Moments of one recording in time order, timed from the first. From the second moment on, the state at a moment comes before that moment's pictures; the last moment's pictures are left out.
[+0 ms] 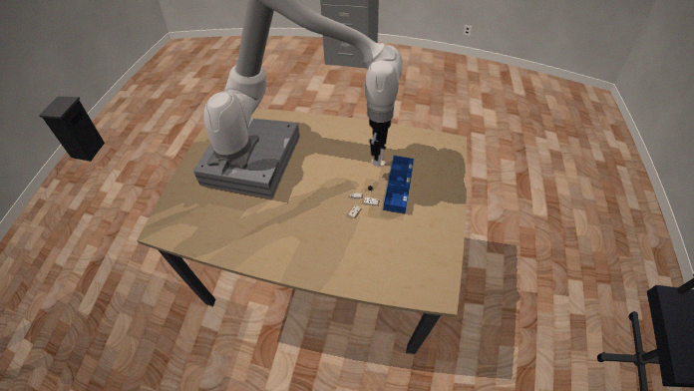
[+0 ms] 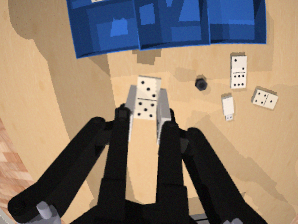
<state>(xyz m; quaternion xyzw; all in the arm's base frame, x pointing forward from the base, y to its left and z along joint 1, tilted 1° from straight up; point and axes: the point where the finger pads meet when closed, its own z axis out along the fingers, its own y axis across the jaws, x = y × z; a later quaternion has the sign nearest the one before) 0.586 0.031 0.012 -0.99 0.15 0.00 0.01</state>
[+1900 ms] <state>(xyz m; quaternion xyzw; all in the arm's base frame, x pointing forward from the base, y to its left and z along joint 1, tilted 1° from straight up) 0.667 -0.013 0.002 -0.68 0.73 0.01 0.01</state>
